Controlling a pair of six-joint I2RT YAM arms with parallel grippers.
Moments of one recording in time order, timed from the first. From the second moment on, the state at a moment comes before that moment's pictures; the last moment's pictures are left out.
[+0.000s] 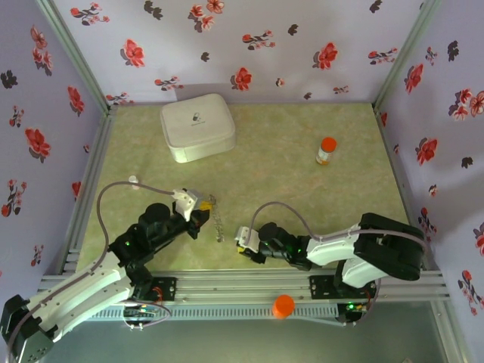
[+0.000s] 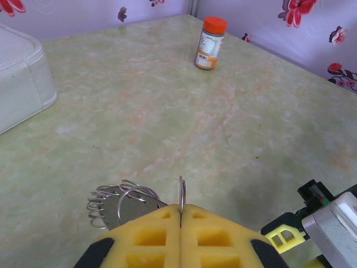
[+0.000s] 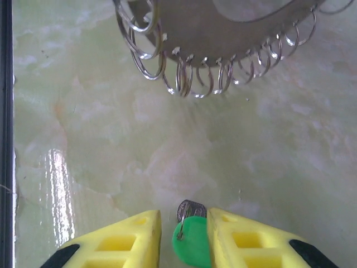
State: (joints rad) left arm -0.84 0.60 0.34 -0.03 0.04 -0.15; right arm 1.19 1.44 0.31 0.50 -0.01 -0.17
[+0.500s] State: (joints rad) left arm -0.84 0.62 0.34 -0.03 0.06 -0.14; right arm 1.18 1.48 0.30 0.54 -0.03 -0.17
